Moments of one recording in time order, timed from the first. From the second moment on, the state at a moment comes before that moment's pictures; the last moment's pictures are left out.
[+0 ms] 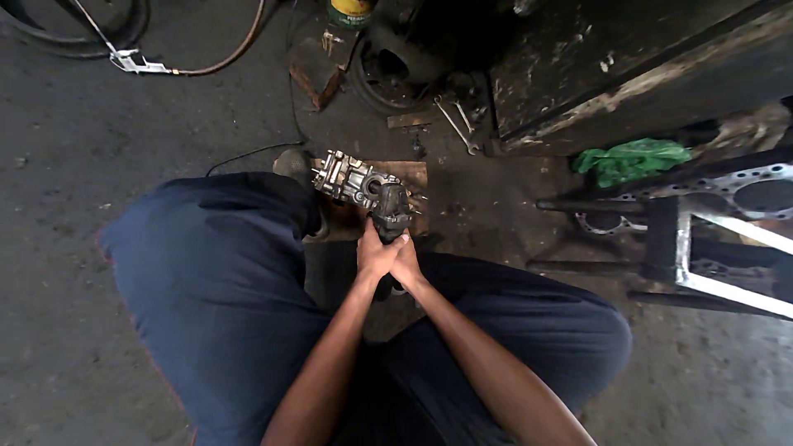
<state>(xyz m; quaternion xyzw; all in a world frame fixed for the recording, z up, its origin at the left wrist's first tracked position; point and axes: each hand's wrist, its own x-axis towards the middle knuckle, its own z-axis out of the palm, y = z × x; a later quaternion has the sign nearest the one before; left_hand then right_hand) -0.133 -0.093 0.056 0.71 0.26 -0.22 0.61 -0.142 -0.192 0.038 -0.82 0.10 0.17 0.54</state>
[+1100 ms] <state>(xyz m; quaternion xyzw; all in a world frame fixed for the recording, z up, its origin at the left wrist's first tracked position) -0.138 -0.090 0.050 0.71 0.26 -0.25 0.61 -0.148 -0.193 0.032 -0.84 0.10 0.18 0.50</state>
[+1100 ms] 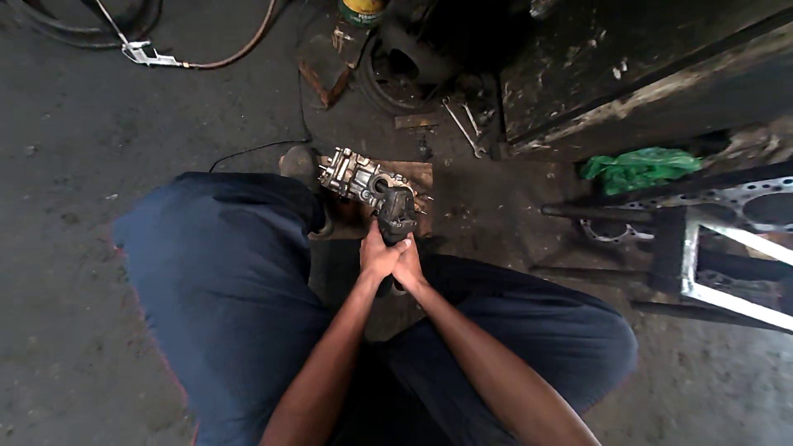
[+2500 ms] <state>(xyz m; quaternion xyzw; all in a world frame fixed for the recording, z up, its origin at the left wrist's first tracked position) -0.154 -0.106 0.095 0.73 0.20 -0.22 0.61 -0.168 -0.212 0.069 -0.85 0.09 0.11 0.50</state>
